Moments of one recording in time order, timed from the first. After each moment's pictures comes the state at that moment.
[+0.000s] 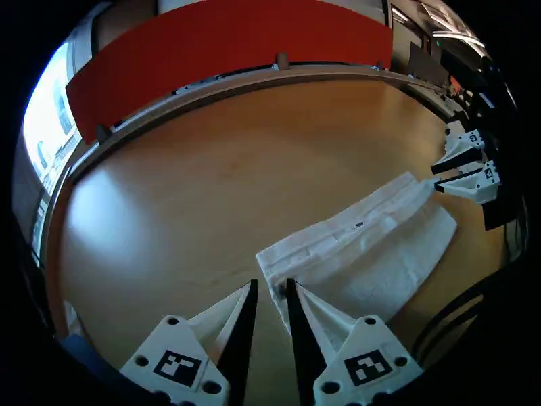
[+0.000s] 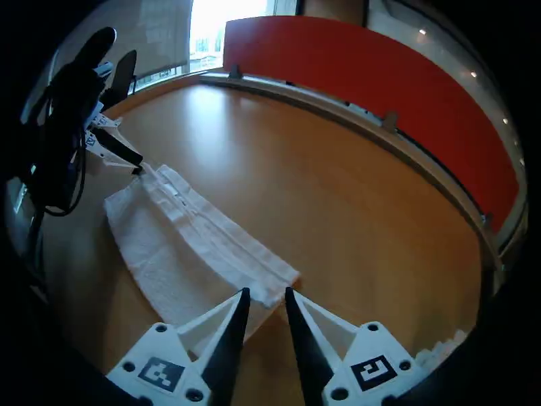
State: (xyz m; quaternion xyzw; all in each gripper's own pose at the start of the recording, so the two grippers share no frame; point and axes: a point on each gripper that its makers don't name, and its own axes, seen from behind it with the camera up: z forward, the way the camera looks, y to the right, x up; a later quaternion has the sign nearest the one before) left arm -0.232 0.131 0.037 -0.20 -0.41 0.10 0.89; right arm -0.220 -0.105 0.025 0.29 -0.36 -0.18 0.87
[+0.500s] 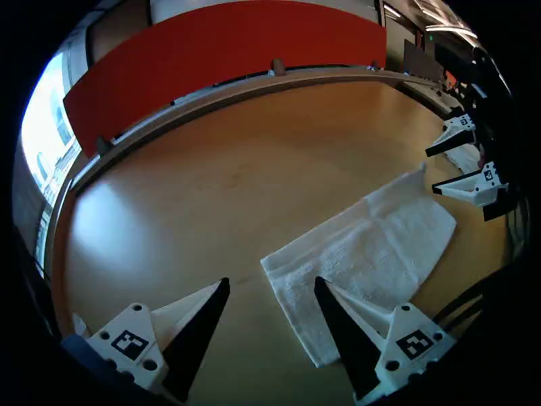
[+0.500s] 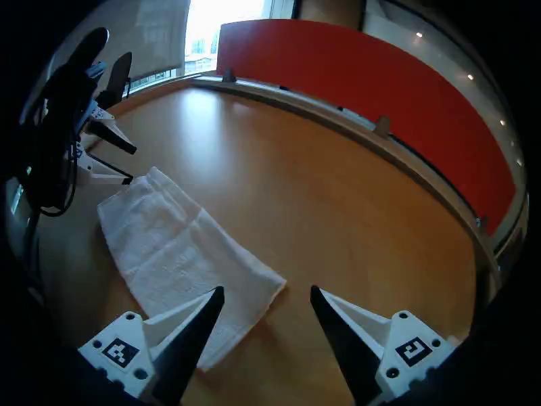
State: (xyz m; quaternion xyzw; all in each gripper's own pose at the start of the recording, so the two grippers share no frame) left arm -0.220 0.128 0.041 -0.20 -0.40 0.12 0.89; right arm -0.211 -0.101 0.036 0.28 -0.35 -0.18 0.88
